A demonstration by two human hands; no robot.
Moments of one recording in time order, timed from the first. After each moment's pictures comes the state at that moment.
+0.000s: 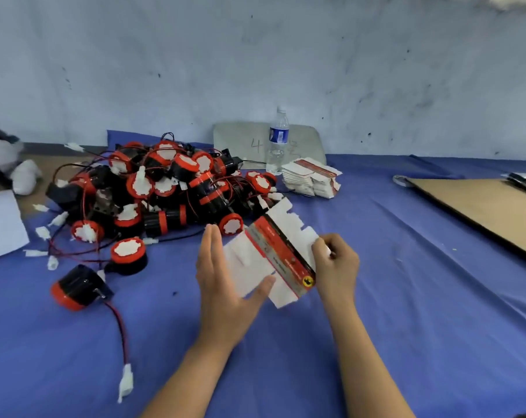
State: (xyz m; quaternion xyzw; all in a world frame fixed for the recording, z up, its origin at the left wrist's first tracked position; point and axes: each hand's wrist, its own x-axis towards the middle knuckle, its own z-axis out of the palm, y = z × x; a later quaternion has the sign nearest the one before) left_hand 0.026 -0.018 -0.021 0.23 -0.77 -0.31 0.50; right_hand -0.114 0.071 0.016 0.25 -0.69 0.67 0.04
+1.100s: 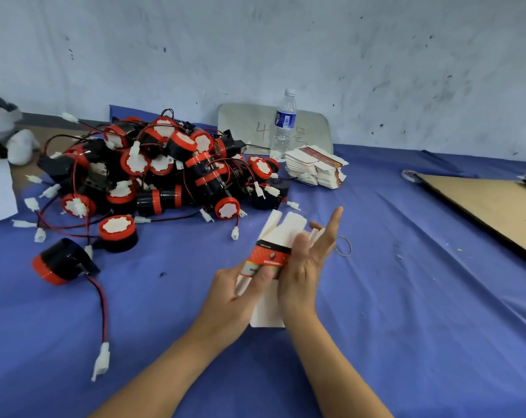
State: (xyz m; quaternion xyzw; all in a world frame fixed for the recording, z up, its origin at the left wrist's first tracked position) left_hand 0.034 0.010 -0.007 0.15 -0.71 -0.59 0.34; right_hand -0.067 0.051 0.005 0.26 -0.61 0.75 -0.01
